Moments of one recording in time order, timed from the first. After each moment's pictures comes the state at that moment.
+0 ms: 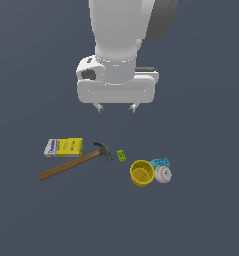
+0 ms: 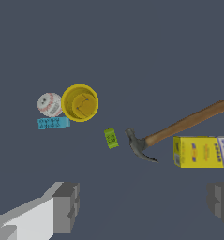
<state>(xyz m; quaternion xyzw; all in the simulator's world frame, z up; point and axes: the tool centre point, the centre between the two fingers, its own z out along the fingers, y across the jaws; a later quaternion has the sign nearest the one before) 0.011 -0.007 0.329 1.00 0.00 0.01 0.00</state>
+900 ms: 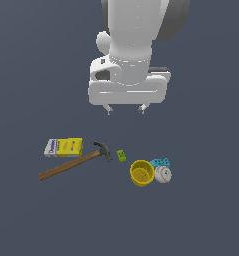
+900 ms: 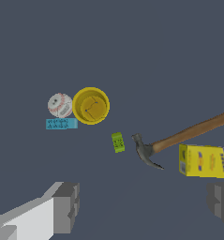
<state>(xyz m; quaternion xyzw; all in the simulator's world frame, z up) 0.017 0.020 0.330 1.00 0.03 0.02 0.01</state>
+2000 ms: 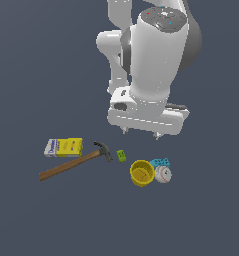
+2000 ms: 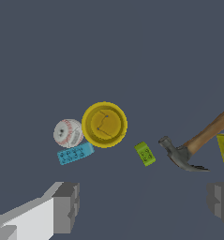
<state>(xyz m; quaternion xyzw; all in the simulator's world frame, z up) 0.060 0.069 0.271 0.99 -0.11 0.01 -0.01</state>
